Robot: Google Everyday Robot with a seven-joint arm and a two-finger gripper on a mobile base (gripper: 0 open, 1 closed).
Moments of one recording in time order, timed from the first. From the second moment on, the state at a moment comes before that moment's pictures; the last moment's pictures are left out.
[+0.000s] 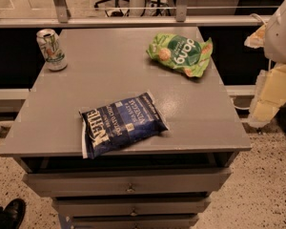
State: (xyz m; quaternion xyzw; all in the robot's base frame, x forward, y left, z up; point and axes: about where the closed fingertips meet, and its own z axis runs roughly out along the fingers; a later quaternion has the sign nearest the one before) arm 0.438 -0.217 0.977 -0.60 0.78 -0.03 0.16
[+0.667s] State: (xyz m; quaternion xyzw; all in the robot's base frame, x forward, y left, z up) arm 0.461 -0.214 0.975 -0.60 0.78 -0.03 0.20
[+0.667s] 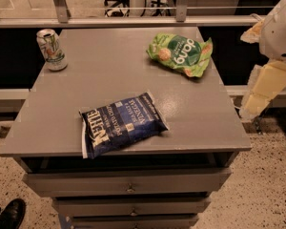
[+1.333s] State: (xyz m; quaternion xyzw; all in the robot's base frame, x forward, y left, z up) arm 0.583 -0.192 0.945 -0.57 0.78 0.03 0.27
